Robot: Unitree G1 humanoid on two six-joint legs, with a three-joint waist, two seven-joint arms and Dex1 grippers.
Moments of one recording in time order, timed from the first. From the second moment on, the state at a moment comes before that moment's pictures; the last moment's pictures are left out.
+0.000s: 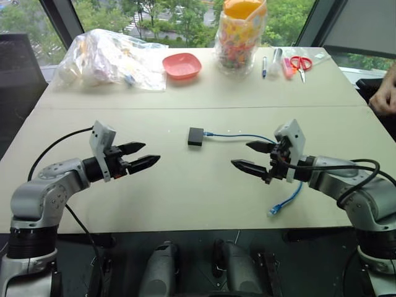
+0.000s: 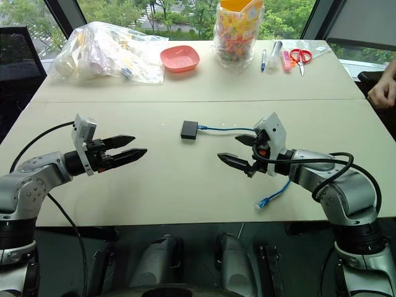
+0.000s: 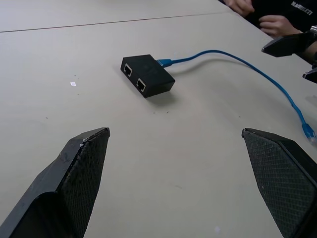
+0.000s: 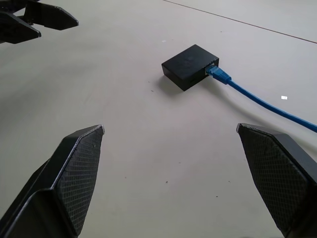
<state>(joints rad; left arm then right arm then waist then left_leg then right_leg) -0.29 0.68 0.22 -0.18 -0.70 0.81 -0.84 -0.33 -0.72 -0.07 -0.38 0.72 0.87 0.65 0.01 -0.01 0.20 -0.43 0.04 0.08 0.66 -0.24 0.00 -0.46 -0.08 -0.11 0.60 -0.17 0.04</state>
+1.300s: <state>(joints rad) -0.38 0.87 0.17 -0.03 -0.62 0.71 -1.12 -1.17 -0.30 0.25 1.25 0.03 0.06 0.83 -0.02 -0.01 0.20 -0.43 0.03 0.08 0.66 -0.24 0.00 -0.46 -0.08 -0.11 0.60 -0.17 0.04</state>
